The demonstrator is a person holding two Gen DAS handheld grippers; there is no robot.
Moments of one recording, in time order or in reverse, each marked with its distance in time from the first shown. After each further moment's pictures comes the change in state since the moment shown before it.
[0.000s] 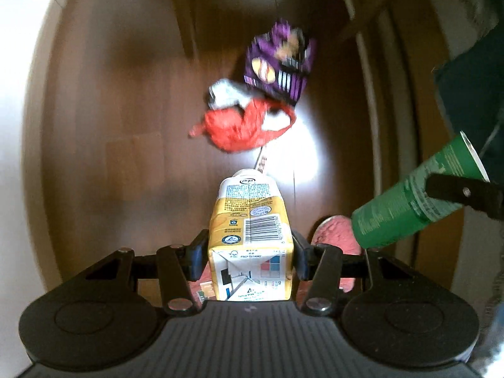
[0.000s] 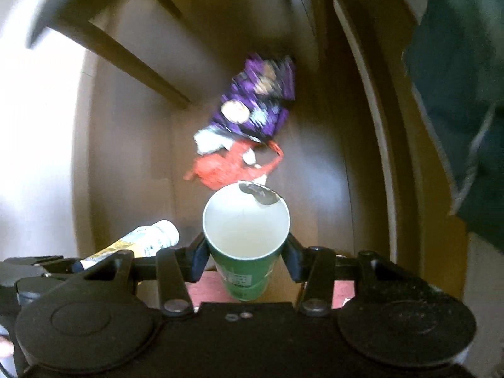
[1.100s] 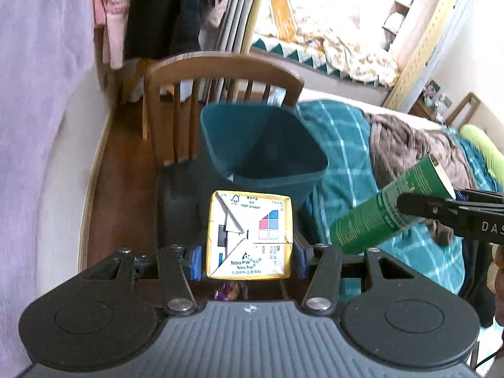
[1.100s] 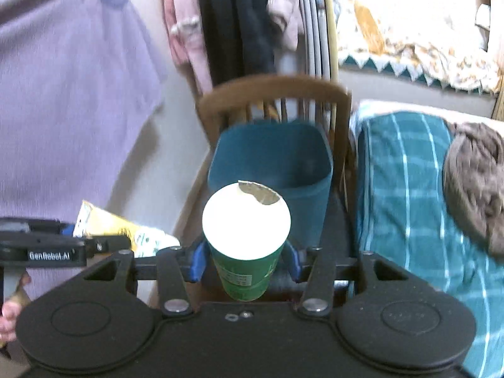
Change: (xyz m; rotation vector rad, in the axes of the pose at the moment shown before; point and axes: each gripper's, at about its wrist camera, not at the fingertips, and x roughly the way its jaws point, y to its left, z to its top) left arm -0.502 -0.028 0.096 0.122 -0.702 -0.134; right arm -0.468 0.162 0.095 -0.325 -0.635 0.056
